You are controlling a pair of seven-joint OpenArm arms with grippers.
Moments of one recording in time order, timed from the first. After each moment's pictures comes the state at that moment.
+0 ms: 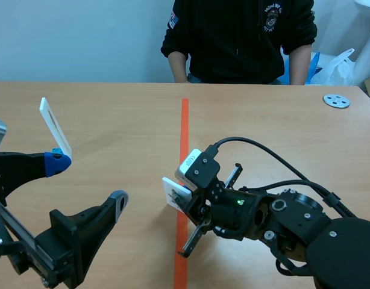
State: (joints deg) left arm 43.0 -27.0 -0.7 118.6 -18.5 -22.5 -1.5; right arm 1.6 14.6 -30.9 67.9 -8.7 23.6 11.5
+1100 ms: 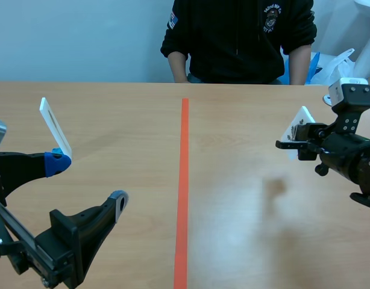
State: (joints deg) left arm 43.0 -27.0 -0.7 118.6 -18.5 -22.5 -1.5; right arm 0.7 15.7 4.3 72.8 17.3 14.2 -4.9
